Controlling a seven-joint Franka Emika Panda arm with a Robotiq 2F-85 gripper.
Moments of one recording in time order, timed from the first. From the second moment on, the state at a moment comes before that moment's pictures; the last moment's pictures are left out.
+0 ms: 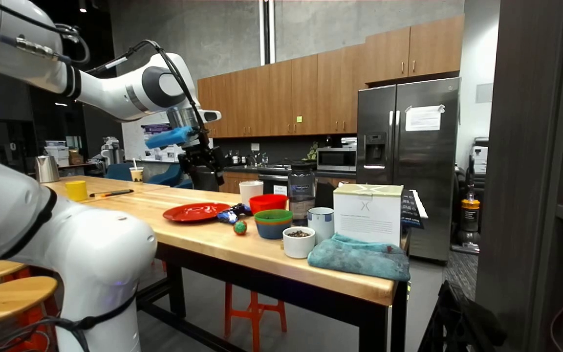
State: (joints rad) arm 0.06 -0.93 0.18 -2.64 0.00 1.95 0.14
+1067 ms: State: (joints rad) arm 0.34 -0.44 0.38 -2.55 0.17 2.16 0.15
